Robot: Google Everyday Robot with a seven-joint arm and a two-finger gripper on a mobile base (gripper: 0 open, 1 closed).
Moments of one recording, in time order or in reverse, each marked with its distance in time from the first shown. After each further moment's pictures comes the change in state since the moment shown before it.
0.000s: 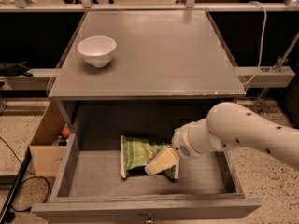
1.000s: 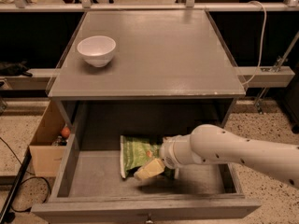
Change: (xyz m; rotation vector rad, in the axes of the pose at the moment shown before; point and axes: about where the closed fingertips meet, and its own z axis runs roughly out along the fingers) arm 0.011 -0.001 0.081 -0.004 -0.081 -0.006
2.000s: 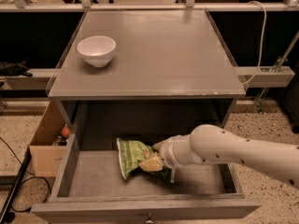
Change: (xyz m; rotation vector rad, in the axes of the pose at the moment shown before) arm 0.000 0.000 0.001 0.003 -0.002 0.000
